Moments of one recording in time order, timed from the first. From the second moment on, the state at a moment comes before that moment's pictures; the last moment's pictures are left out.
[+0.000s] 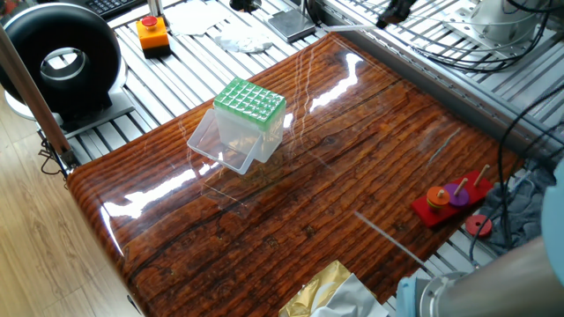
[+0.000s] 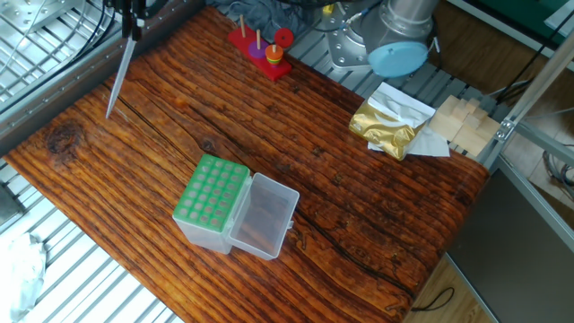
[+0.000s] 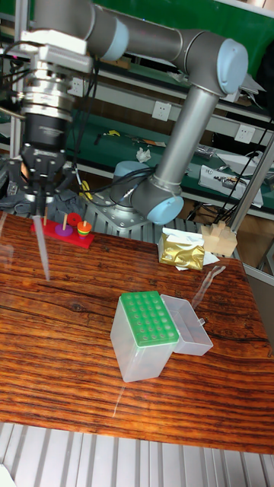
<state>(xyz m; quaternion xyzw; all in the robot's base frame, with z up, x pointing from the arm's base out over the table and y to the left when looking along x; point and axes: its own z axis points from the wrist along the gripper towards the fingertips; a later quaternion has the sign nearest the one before) 0.523 -0.169 0.258 -0.22 0.95 -0.01 0.22</state>
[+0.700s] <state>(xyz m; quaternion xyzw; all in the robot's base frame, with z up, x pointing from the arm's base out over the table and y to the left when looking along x) 0.553 -0.090 0.271 -0.17 0.96 0.01 0.22</state>
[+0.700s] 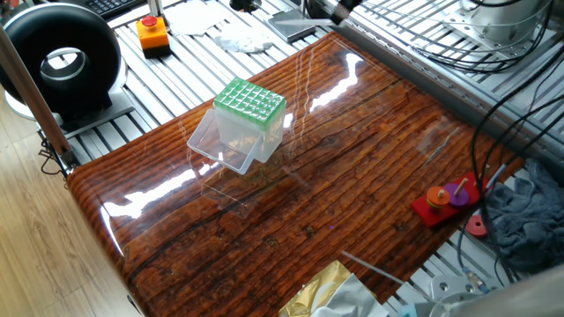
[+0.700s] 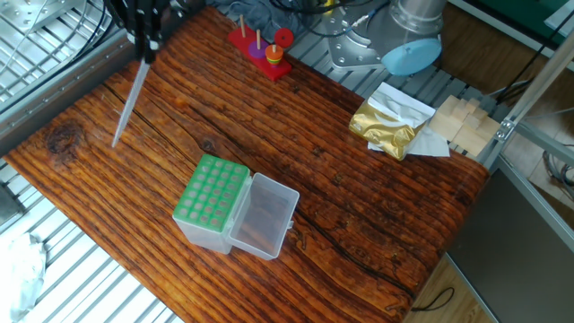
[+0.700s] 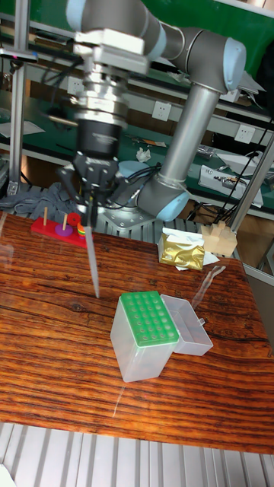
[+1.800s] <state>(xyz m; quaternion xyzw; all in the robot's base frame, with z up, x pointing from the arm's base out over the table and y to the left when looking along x) 0.546 -0.079 0.245 -0.16 0.97 -0.04 0.20</state>
